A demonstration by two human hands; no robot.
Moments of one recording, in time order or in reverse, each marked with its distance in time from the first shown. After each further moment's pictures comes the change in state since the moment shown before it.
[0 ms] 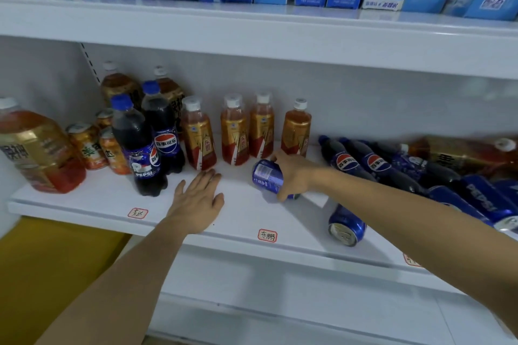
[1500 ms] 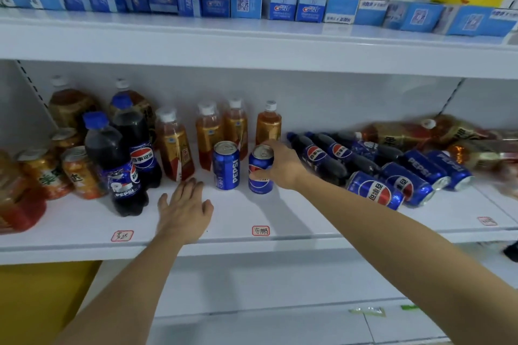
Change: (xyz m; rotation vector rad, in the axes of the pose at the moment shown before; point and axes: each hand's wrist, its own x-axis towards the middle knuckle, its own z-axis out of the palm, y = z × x) left_hand 0.002 0.003 -0.004 0.037 0.002 0.003; right_hand -0.034 -0.033 0.005 0.541 0.460 0.254
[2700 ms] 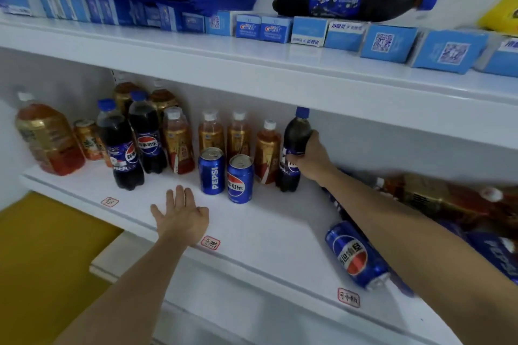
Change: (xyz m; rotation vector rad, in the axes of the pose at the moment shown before) left_hand -0.013 0.110 0.020 -0.054 -0.001 -0.617; right_hand 0.110 0.087 -0.100 0.145 -0.003 -0.163
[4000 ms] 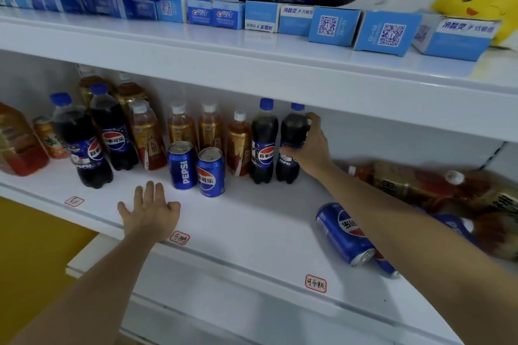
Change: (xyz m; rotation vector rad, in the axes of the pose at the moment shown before) left_hand 0.006 0.002 0.005 0.070 0.052 -0.038; right_hand -0.004 0.045 -0.049 0.028 0.175 -0.203
